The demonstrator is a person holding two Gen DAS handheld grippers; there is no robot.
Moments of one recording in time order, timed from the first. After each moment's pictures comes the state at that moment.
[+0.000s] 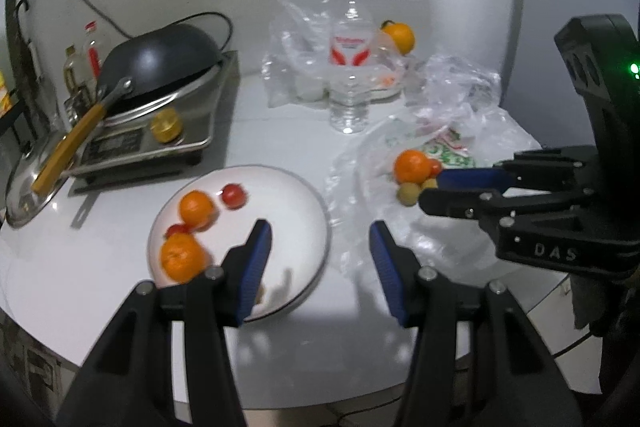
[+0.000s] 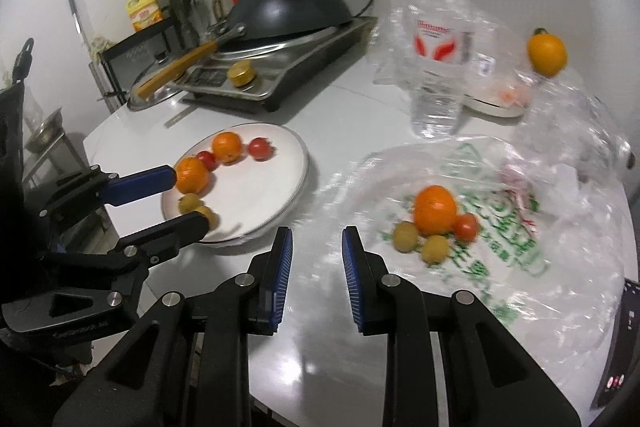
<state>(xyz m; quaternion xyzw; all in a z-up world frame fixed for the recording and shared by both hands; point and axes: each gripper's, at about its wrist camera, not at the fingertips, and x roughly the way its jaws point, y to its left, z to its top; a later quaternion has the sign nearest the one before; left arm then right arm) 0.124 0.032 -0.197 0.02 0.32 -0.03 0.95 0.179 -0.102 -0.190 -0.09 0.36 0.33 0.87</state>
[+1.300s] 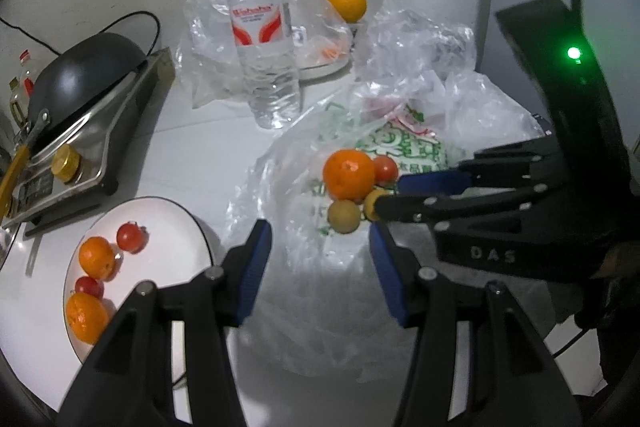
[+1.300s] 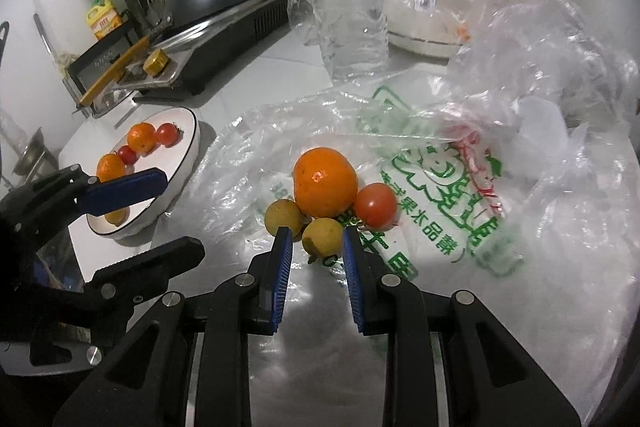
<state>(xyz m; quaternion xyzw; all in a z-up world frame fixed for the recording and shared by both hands) 0.199 -0.045 -0.227 0.07 0.36 -0.08 0.93 0.255 -0.160 -0.242 -0.05 0.42 0.31 0.85</state>
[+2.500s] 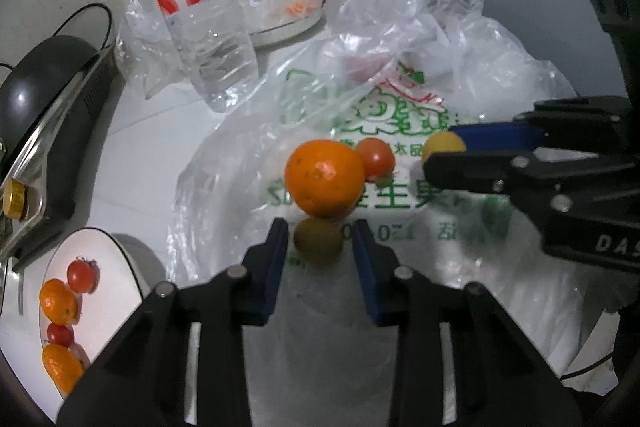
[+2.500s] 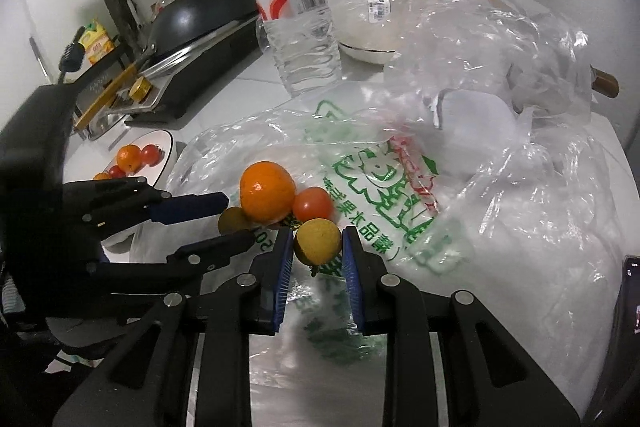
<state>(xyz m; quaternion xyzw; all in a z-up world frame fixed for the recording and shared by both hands) 0.259 -0.079 -0.263 0.12 0.43 -0.10 0.89 0.263 -0.206 -0.237 -0.02 0.40 0.30 0.87</state>
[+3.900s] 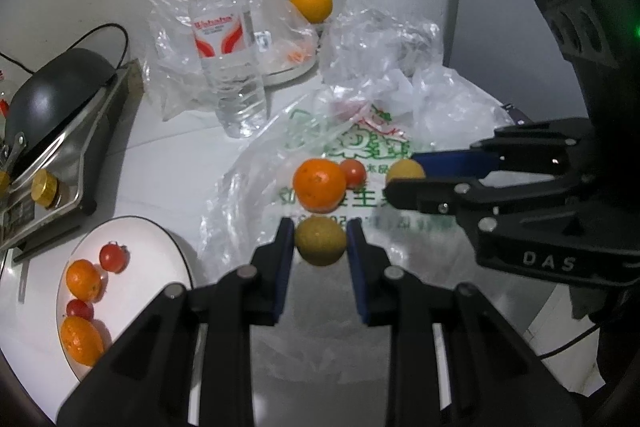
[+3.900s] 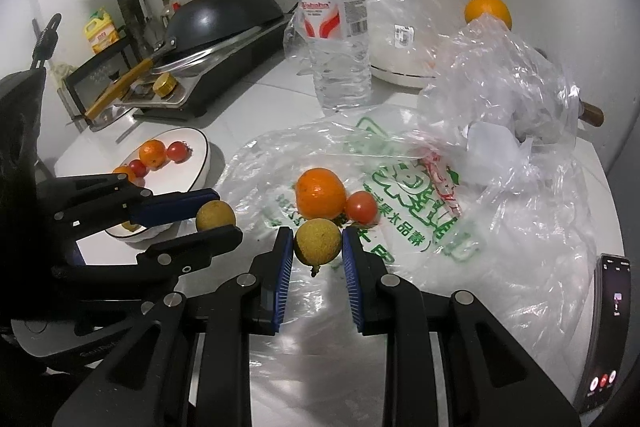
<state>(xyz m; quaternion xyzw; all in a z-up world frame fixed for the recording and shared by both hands) 0.198 -0.053 -0.218 0.08 0.37 -0.14 0.92 0.221 -0.175 -0.208 -0.06 0.38 0.28 0.88</state>
